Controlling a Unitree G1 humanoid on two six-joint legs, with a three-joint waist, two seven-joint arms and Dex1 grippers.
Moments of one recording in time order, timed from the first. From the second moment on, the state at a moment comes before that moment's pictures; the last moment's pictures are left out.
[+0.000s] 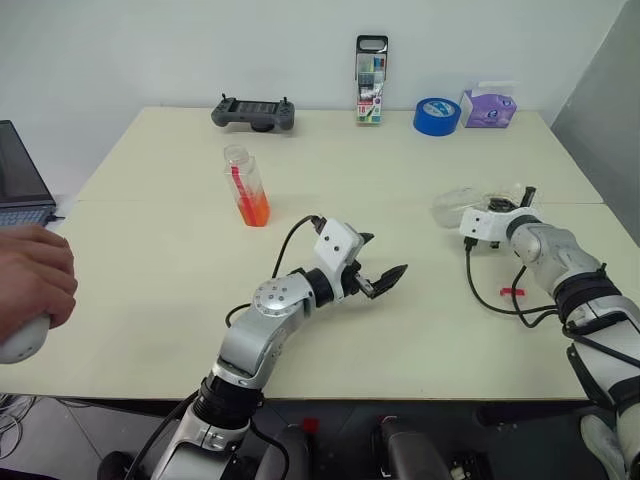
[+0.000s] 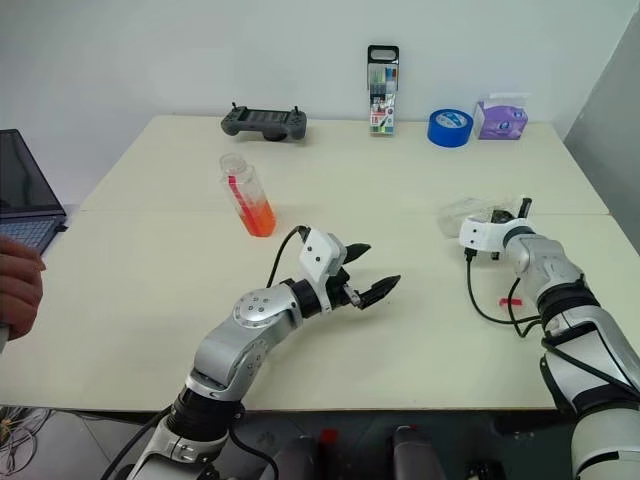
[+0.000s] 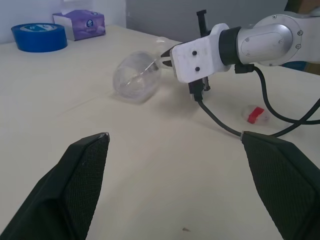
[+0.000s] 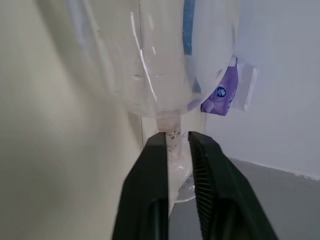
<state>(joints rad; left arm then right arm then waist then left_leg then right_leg) -0.41 0.19 -0.27 -0.23 -0.27 0.52 -0.52 -0.96 -0.69 0.50 1.04 -0.70 -0.15 0.09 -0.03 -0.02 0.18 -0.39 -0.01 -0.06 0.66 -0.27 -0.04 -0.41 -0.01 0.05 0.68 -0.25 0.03</state>
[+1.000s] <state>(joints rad) -0.42 0.18 -0.23 -0.20 -0.24 0.52 -0.48 -1.24 -0.34 -0.07 1.34 -0.19 0.08 0.09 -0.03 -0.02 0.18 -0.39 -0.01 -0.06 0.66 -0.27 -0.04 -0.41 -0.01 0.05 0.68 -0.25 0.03</state>
